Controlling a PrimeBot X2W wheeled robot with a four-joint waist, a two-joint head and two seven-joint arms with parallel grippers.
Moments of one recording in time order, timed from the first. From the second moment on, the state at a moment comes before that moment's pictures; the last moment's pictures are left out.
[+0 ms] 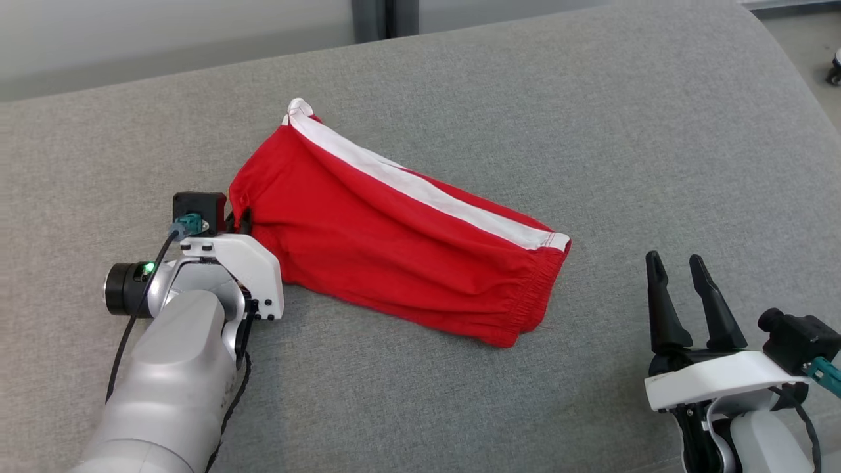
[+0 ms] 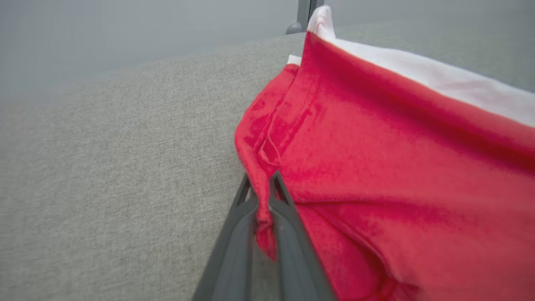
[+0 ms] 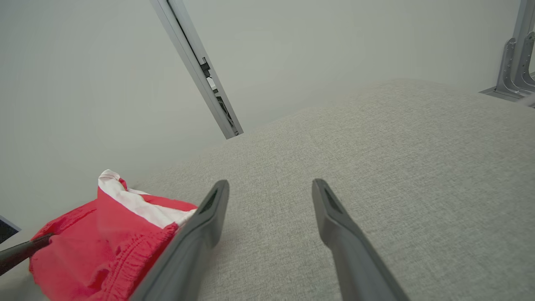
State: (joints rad) left arm -0.86 0.06 -0.37 1.27 -0.37 0.05 -0.20; right arm -0.20 -0.05 0.08 0.30 0.48 0.13 -0.26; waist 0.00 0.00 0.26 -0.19
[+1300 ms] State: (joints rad) left arm -0.11 0.06 -0.15 0.58 -0.23 0.15 -0.26; right arm -0.05 -0.05 0.04 0.32 0.28 0.13 -0.26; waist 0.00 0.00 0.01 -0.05
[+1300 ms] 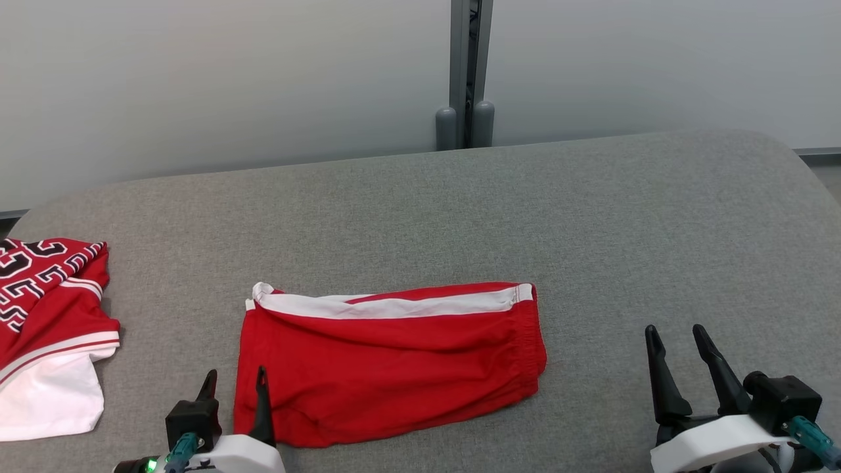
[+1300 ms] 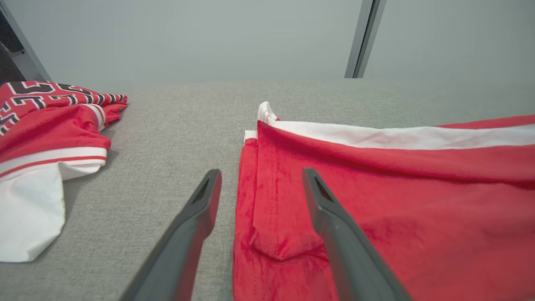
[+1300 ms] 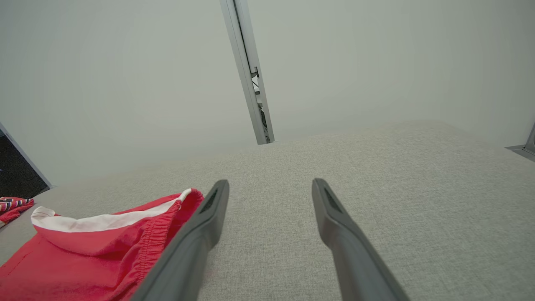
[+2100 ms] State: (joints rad) left arm 0.03 0.06 -0.09 0.45 -0.10 0.12 -0.26; right arm -0.08 -0.05 0.19 0.43 0.27 0.13 -0.26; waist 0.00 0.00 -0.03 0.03
